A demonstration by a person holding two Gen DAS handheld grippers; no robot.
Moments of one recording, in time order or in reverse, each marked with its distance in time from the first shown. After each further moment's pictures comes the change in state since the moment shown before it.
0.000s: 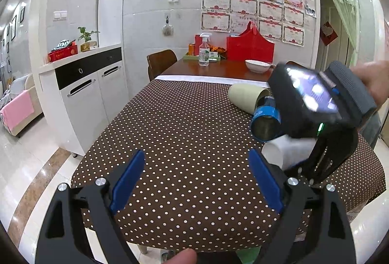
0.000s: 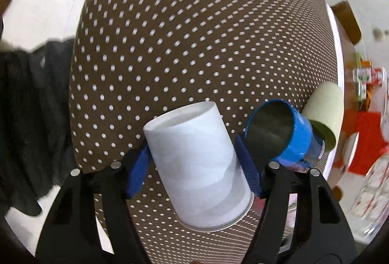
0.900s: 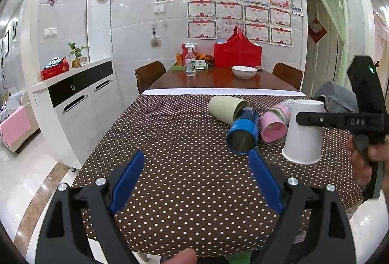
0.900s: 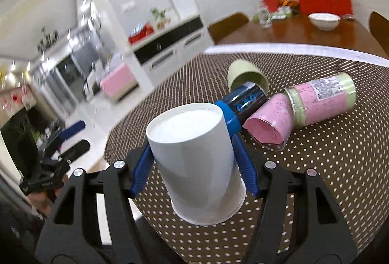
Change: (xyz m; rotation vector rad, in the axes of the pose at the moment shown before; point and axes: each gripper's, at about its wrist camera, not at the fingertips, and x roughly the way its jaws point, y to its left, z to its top) left arm -0.022 -0.047 0.022 0.073 -0.044 -0.028; right arm -0.074 -0.027 -0.184 1.096 -0.940 0.159
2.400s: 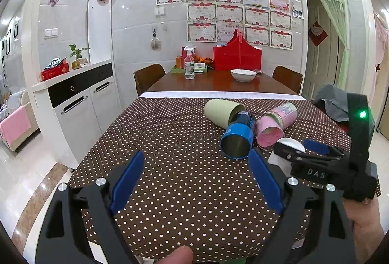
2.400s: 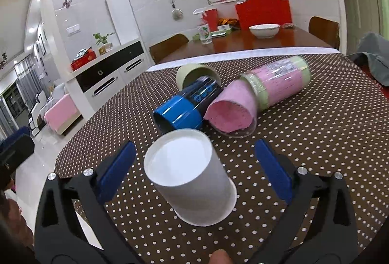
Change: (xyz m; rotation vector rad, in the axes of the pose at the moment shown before) left arm 0.007 -0.010 0.003 -0.012 -0.019 0.004; right arm 0.024 0.006 -0.048 0.089 -0.153 -0.374
